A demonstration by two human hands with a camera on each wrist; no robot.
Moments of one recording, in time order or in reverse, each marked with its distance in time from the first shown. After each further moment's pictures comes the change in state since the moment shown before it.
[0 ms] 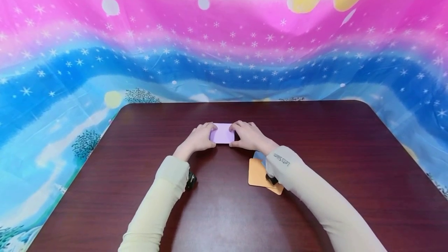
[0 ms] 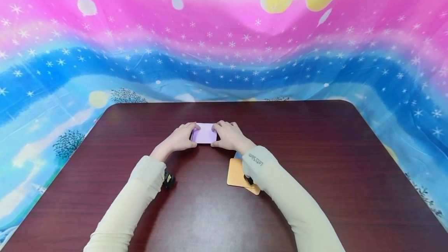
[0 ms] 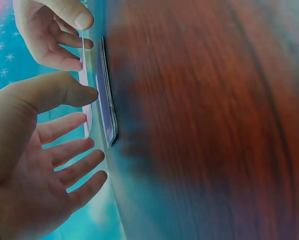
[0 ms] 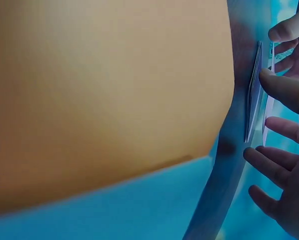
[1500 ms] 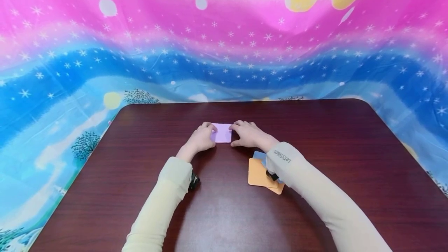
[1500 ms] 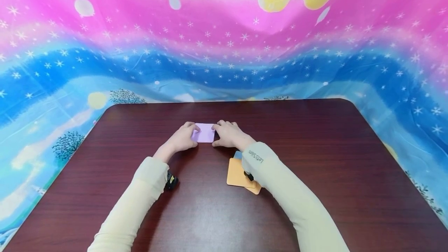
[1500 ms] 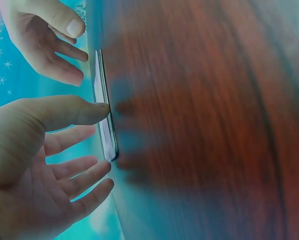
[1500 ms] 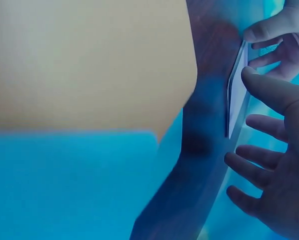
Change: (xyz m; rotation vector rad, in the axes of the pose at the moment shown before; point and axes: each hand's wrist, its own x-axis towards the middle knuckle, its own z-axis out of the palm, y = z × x) left_hand 0.002 0.010 0.002 -0.008 0.019 -0.057; right_hand 0.001 -0.003 -0.012 0.012 -0.146 0.035
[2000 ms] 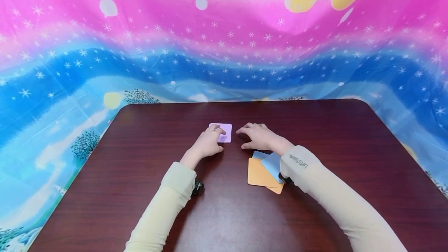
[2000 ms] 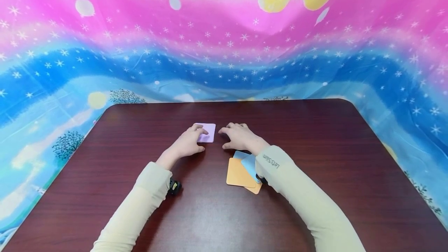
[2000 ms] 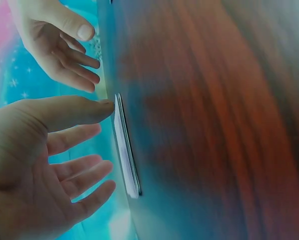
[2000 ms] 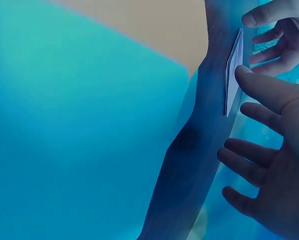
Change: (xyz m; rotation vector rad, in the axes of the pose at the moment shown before) left_hand -0.009 0.023 0.009 0.060 0.020 0.098; right_hand -0.033 0.016 -0.006 0.007 0.003 -0.030
